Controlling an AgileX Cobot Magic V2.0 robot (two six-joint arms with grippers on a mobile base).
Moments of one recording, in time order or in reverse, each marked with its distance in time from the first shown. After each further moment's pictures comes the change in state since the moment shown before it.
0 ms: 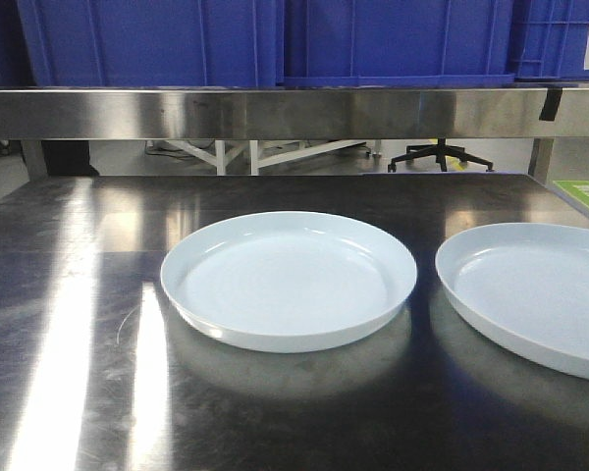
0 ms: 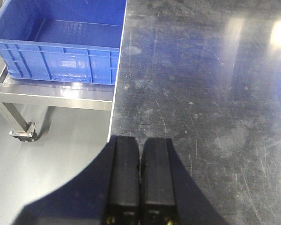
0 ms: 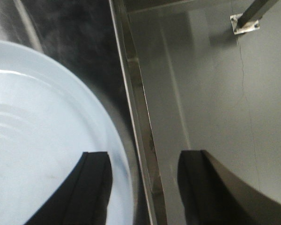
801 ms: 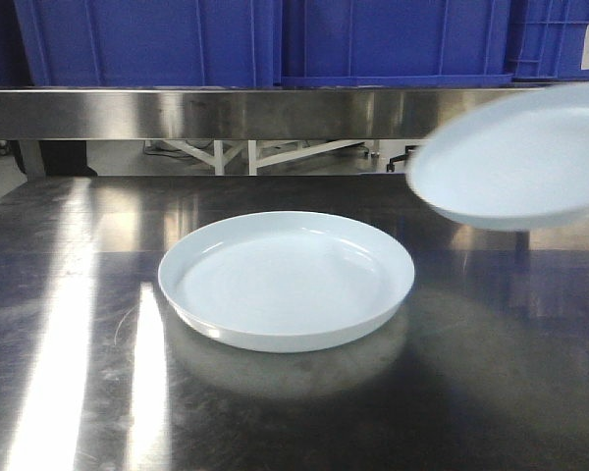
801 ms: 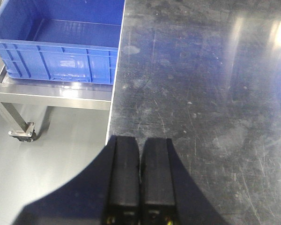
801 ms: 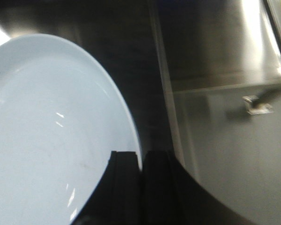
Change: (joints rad) left arm 0.000 0.000 0.002 0.000 0.000 0.000; right arm 0.129 -0.058 -0.295 -0.007 0.083 -0.004
